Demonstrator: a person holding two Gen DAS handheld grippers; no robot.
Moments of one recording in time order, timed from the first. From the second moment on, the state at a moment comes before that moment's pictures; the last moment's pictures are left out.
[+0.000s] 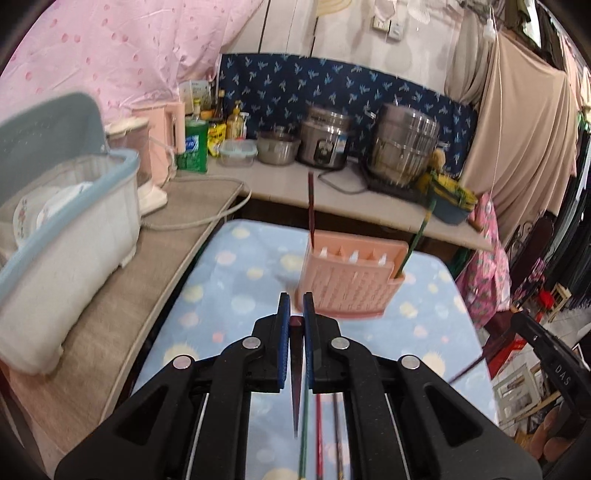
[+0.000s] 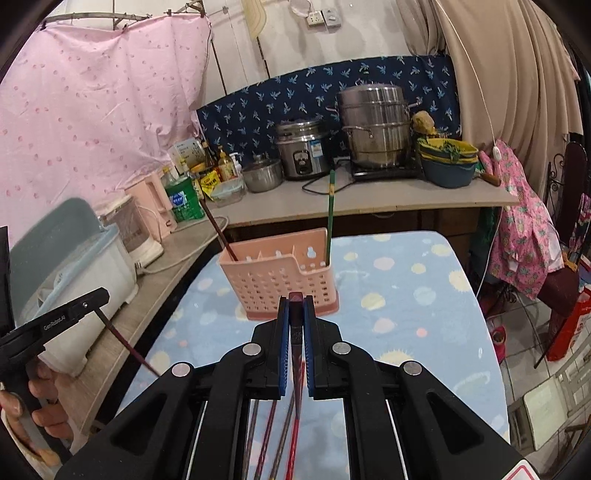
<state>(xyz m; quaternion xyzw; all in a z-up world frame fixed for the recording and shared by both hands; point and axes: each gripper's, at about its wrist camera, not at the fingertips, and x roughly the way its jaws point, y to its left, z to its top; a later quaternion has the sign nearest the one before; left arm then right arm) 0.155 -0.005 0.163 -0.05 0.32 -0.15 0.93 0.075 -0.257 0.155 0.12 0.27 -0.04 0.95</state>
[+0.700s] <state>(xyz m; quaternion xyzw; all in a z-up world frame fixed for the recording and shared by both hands) 0.296 -0.065 0.262 -0.10 0.20 -0.15 0.96 0.247 -0.279 0.252 0.15 0.14 -0.03 0.98</state>
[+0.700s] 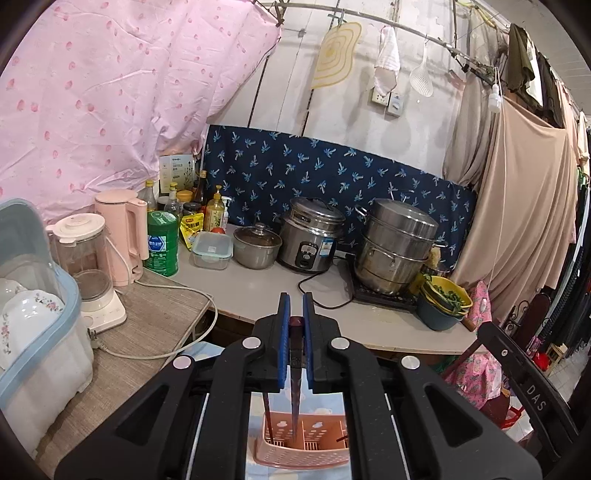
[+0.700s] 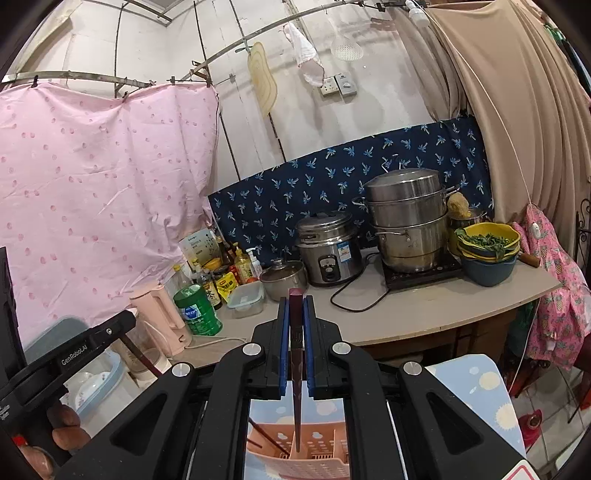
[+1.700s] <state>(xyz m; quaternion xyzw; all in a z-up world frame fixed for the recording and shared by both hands) 0.247 -0.054 0.184 -0.06 0.28 -0.13 0.95 0.175 -0.279 0.175 0.17 0.22 -0.02 0.96</state>
